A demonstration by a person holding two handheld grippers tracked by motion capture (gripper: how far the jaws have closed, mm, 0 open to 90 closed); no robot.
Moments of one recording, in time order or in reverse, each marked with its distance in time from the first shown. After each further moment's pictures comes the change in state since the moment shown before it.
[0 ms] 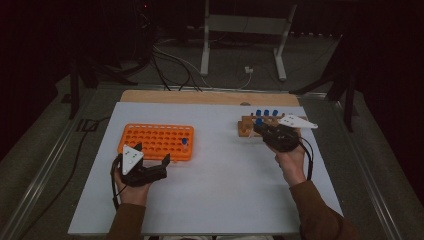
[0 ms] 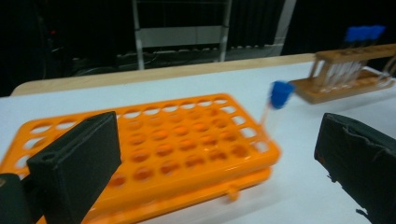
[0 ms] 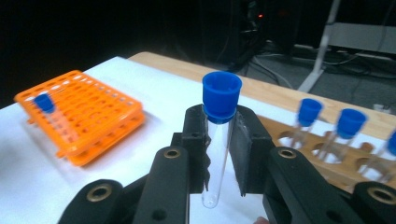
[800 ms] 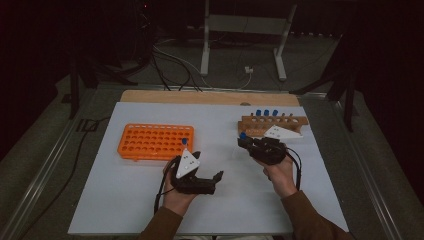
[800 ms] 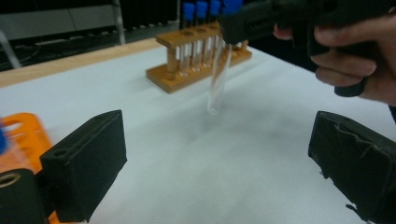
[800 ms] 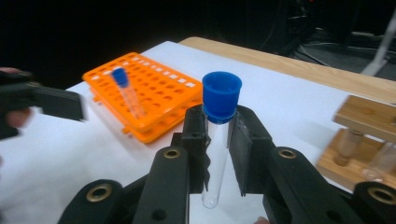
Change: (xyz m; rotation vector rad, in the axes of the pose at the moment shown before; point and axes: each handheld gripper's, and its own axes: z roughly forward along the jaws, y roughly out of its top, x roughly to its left) left arm -0.109 0.009 0.042 0.109 -0.374 0.110; right arm 0.042 -0.017 0.006 0.038 0.164 0.000
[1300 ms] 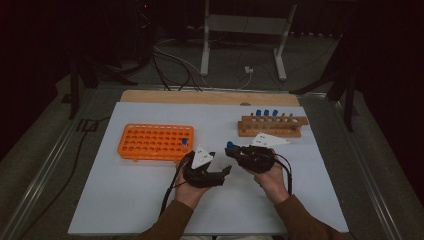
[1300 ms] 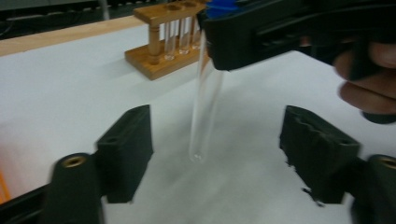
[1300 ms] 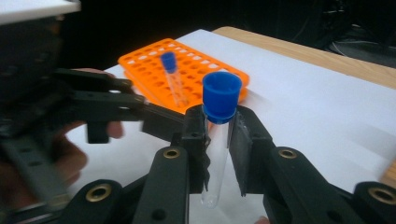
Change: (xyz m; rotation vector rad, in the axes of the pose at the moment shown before) left arm 0.000 0.001 0.034 0.074 -0.013 -0.029; right arm 0.033 -0.006 0.013 0.038 0.094 -0.052
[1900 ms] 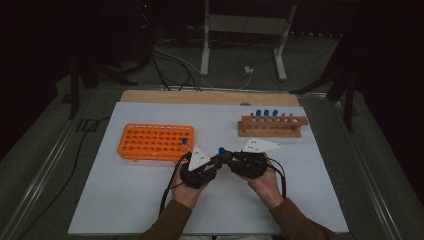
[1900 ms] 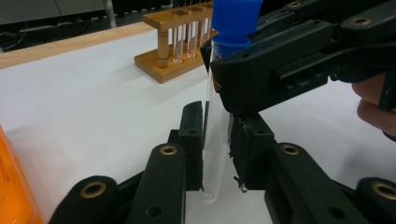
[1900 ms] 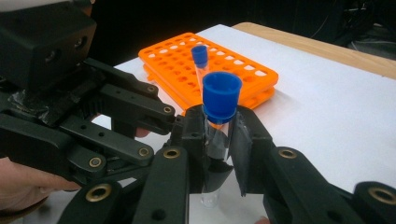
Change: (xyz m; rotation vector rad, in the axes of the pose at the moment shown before) left arm 0.004 -0.004 -0.006 -0.032 -0.007 0.035; right arm 0.019 -0.002 0.010 0.019 0.046 -0.021
